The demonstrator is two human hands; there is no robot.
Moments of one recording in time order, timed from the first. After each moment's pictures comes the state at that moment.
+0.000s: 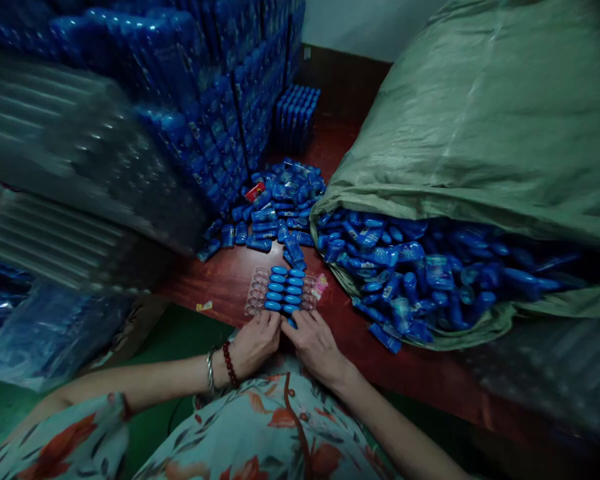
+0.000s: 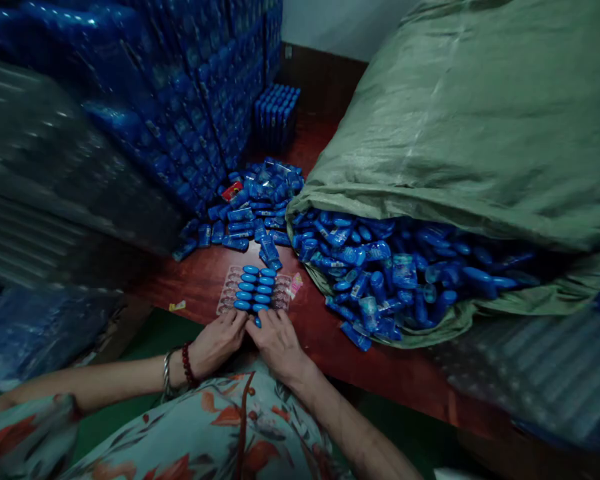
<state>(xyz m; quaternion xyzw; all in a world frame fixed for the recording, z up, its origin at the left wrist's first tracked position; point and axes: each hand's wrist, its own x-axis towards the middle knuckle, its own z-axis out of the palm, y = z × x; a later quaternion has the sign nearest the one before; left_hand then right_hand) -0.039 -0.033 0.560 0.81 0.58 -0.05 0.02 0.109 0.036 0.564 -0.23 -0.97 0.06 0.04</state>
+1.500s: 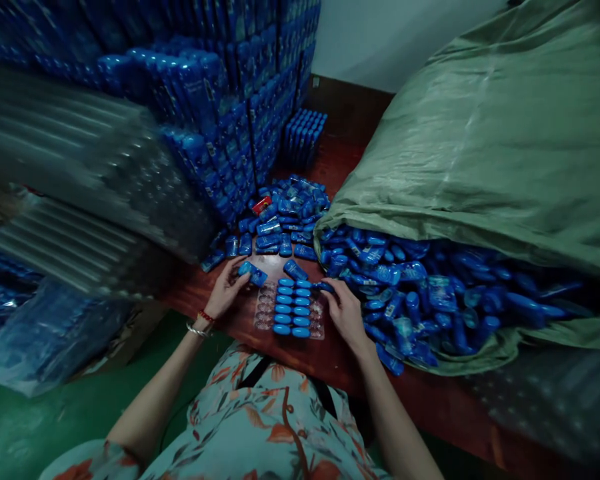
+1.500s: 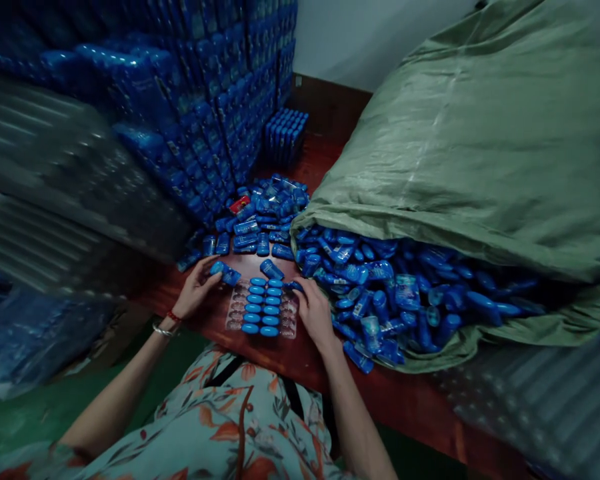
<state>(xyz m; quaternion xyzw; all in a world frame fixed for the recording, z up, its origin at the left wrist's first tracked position) -0.133 0.018 0.531 0.37 0.65 0.55 0.38 0.124 0.134 0.535 -0.36 -0.83 0.30 0.29</state>
